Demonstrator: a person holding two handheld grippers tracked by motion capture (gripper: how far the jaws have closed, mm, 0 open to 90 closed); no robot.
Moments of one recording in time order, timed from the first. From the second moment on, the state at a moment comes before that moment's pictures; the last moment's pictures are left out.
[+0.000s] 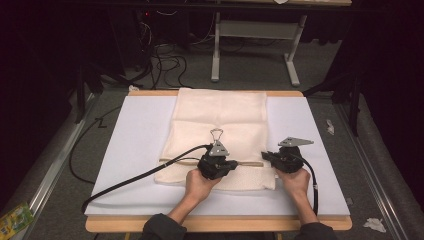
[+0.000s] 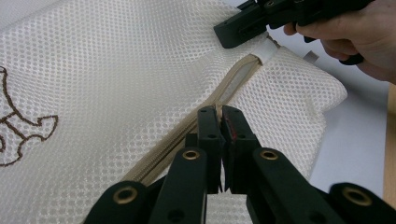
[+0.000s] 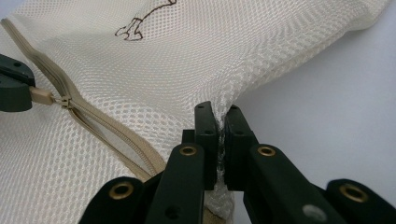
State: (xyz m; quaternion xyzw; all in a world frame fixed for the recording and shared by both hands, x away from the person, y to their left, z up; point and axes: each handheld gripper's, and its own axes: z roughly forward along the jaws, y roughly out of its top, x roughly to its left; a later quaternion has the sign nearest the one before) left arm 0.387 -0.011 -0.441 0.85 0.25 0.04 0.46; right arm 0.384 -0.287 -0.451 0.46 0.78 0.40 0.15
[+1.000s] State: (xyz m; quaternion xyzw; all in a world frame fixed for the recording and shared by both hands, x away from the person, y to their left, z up) left arm 0.388 0.020 -0.433 0.84 0.26 0.05 0.47; right arm 0.383 -0.288 -0.453 0.47 0.77 0.40 0.15
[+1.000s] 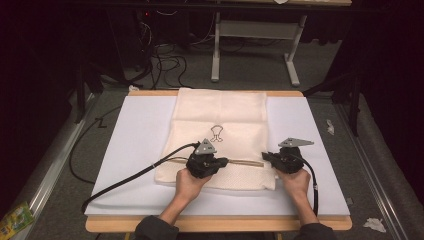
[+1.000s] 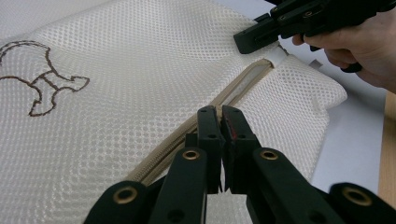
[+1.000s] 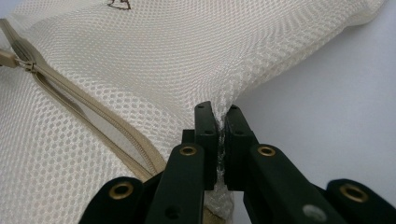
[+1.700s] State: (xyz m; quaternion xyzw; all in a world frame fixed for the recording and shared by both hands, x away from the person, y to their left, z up) left arm 0.387 0.037 -0.430 0.83 0.27 0.05 0.48; right arm 0.383 -0.287 -0.454 0.47 0.77 0.40 0.15
